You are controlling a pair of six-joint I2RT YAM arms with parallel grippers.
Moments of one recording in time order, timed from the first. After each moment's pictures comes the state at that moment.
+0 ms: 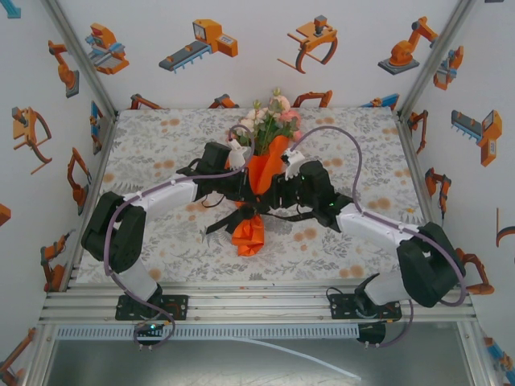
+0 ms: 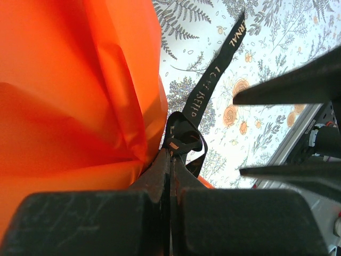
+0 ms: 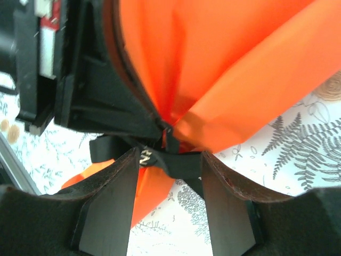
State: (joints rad) left arm -0.62 1.69 1.08 -0.18 0.49 -0.30; right arm 0.63 1.40 0.76 0.20 -0.26 0.32
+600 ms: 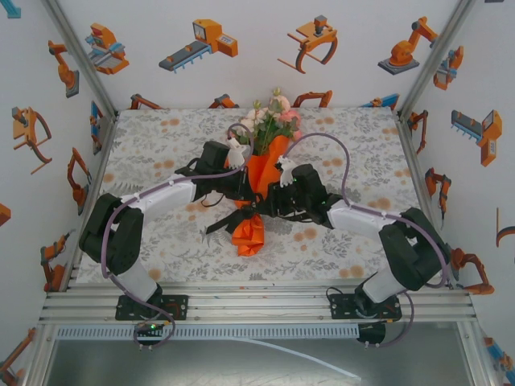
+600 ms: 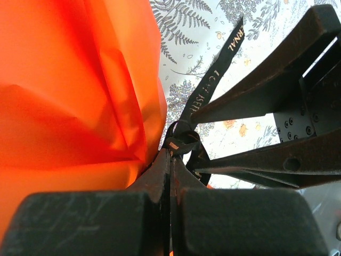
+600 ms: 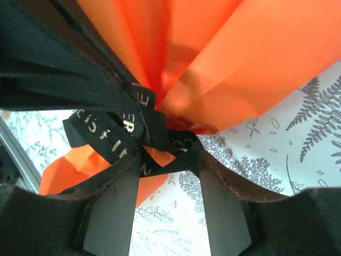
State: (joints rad) left arm -0.62 1.67 1.08 -0.18 0.48 -0.30; right arm 0.63 1.52 0.76 0.14 -0.36 0.33
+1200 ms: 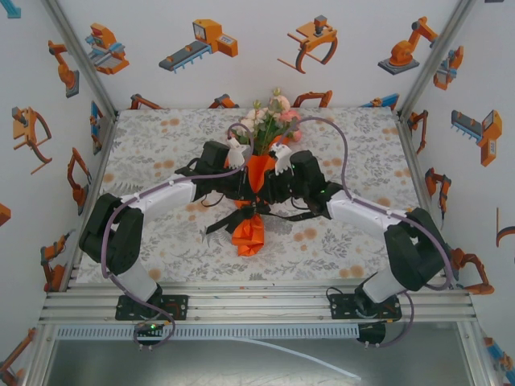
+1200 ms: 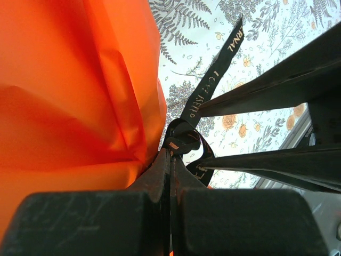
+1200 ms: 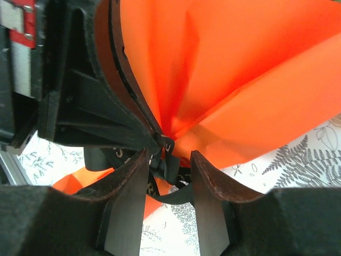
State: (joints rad) left arm -0.62 1.67 1.08 -0.18 0.48 -0.30; right arm 0.63 1.54 0.91 0.09 -0.36 0.18
